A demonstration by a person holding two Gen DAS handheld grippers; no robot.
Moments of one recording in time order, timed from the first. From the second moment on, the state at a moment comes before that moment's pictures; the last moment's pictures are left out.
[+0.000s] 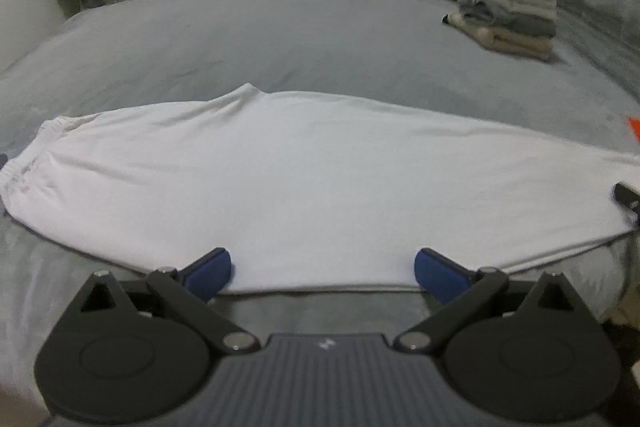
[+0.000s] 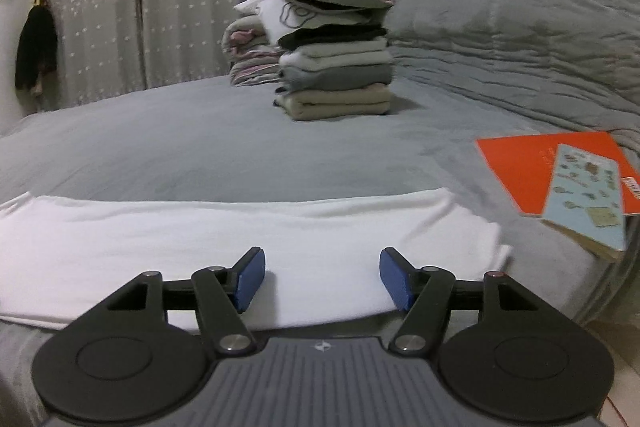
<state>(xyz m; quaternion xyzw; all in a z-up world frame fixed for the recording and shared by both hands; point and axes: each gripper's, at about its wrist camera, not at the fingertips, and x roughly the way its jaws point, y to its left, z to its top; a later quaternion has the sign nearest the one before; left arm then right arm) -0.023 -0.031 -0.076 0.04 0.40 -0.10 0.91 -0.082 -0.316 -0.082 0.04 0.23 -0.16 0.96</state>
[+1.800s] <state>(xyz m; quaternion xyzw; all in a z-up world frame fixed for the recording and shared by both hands) -0.030 -0.023 -0.069 -0.04 0.41 -0.09 0.91 -0.102 -0.392 -0.083 0.16 0.22 -0.23 0.94</state>
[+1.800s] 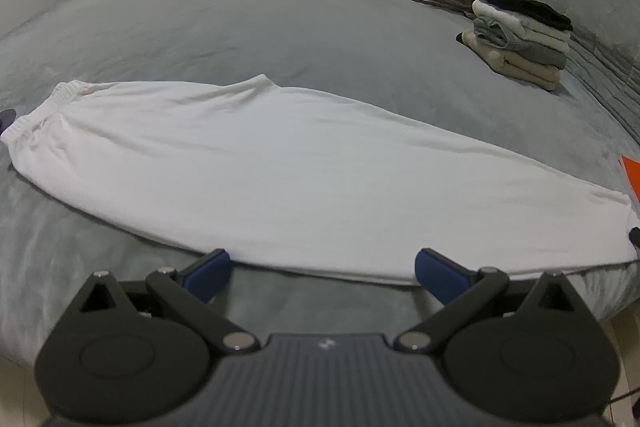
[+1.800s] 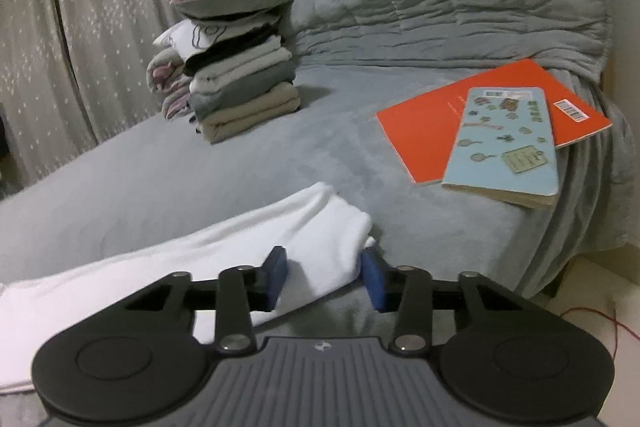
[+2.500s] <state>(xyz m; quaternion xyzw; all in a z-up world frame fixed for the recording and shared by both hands) 0.040 -0.037 -0.079 -0.28 0.44 -0.36 0.78 -0.055 -0.307 -0.063 0.09 0.22 -0.06 0.97</state>
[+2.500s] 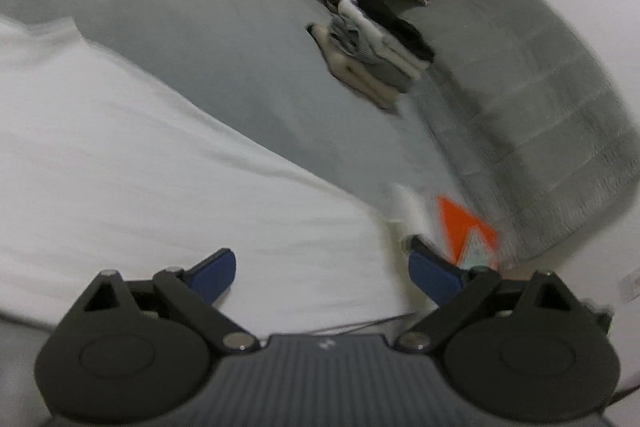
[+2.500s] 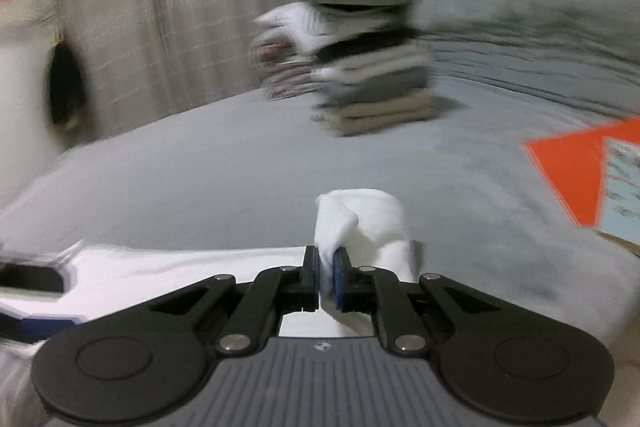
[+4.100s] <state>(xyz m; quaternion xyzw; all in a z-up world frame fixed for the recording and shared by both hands) 0.106 0.179 -0.050 -0.14 0.37 -0.13 0.91 0.076 -0.025 -0.089 0.04 0.29 0.28 0.92</state>
